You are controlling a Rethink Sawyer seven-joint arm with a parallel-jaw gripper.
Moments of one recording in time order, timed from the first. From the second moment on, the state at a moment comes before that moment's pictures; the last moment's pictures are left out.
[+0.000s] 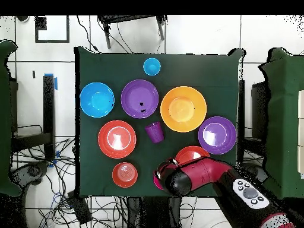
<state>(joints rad) -0.79 -0.61 0.45 2.09 -0.87 0.36 1.40</state>
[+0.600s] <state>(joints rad) -0.76 -0.54 0.45 2.09 -0.92 0.36 1.40</state>
